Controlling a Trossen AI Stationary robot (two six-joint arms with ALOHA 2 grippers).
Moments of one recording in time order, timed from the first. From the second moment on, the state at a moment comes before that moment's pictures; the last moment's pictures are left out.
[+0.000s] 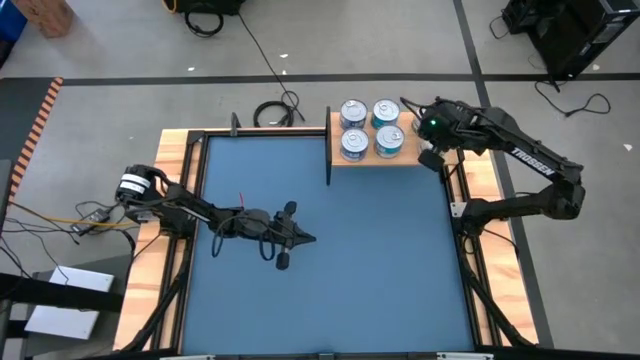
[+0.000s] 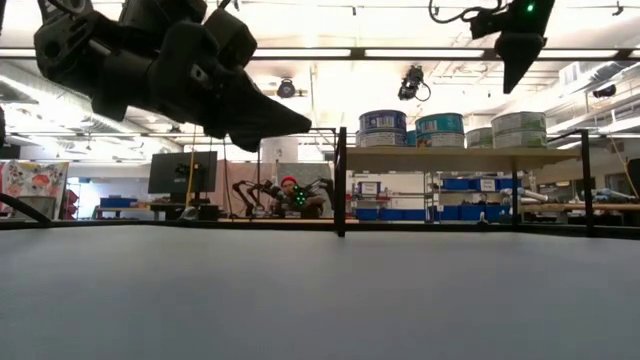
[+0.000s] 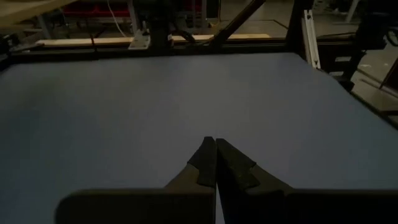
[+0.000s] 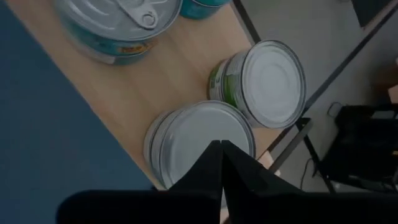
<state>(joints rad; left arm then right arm) -0.17 1.61 0.51 0.89 -0.07 -0.02 -0.58 1.15 1.35 -1.37 0.46 -0.11</state>
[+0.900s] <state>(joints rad) -0.11 1.52 0.50 0.87 0.02 -0.03 -0.72 1.15 1.25 -1.31 0.28 -0.10</state>
